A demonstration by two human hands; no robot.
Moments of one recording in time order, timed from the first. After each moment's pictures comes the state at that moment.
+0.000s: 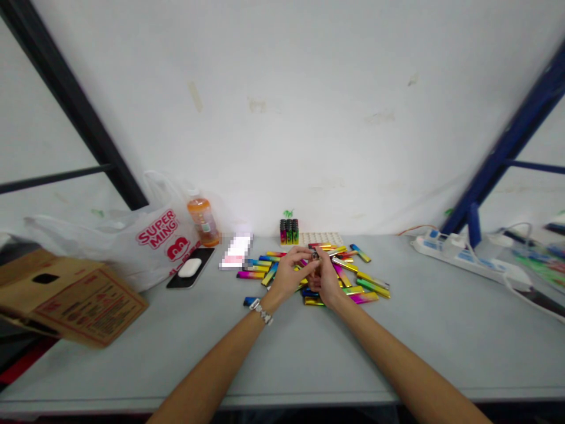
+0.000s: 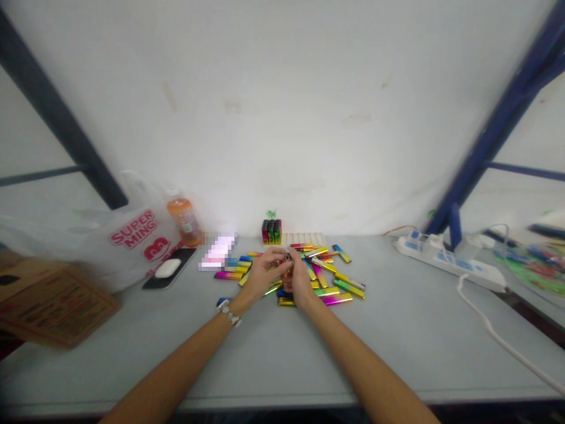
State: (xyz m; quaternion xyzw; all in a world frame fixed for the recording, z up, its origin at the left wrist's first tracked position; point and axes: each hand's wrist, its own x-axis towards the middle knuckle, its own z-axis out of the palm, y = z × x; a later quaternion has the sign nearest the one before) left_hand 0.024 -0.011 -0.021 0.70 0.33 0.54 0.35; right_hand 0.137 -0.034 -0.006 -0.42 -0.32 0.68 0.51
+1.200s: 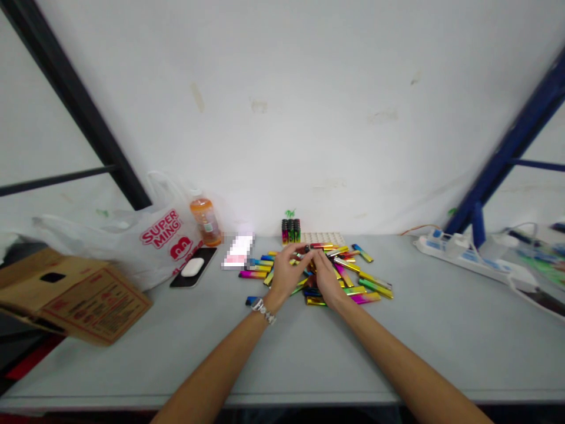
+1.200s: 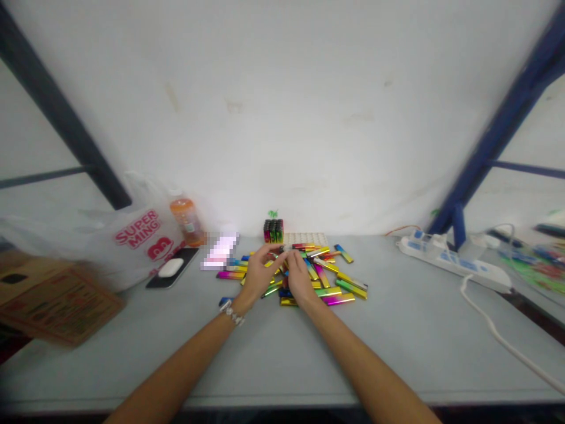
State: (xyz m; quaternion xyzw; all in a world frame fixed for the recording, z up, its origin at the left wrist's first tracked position) left_hand 0.021 -0.014 -0.011 0.66 0.39 0.58 0.27; right_hand 0.133 -0.032 -0.020 -0.43 -0.44 0.53 0.58
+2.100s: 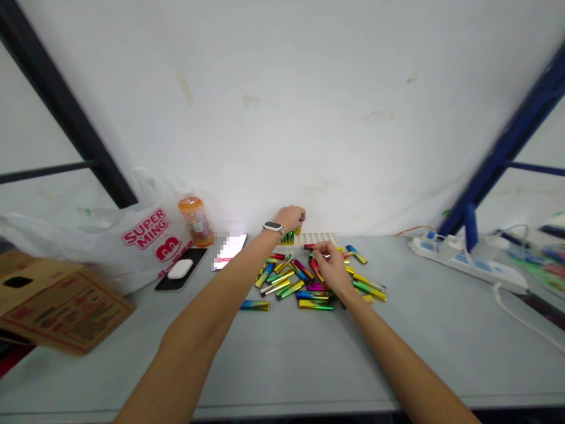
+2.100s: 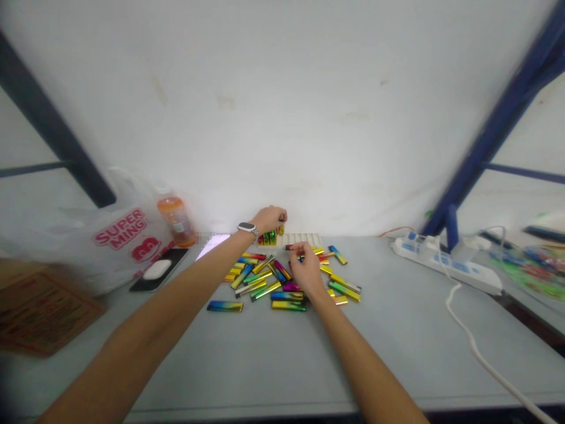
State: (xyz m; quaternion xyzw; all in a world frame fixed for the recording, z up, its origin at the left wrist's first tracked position) left_hand 0.037 0.142 0.060 0.87 0.48 0.15 -0.03; right_hand 0.179 0.004 -0.029 -0.50 -0.59 0.26 0.58
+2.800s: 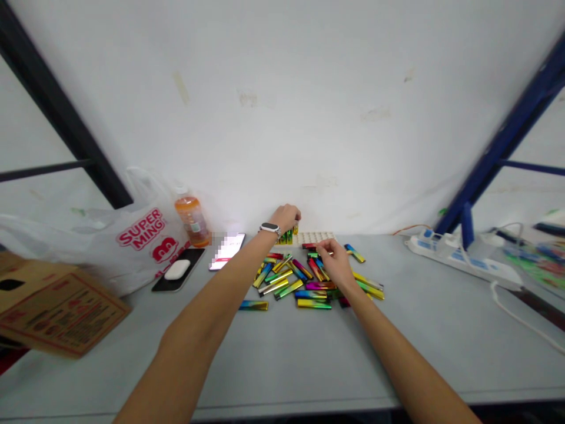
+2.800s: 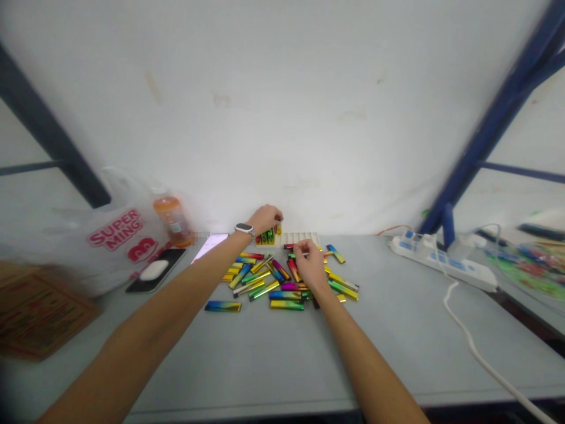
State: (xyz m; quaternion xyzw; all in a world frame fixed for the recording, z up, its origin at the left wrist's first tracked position) left_hand 0.032 0.148 0.055 0.87 0.48 0.13 -0.07; right_hand 0.195 0.011 -0.027 -0.54 -0.59 0.24 0.56
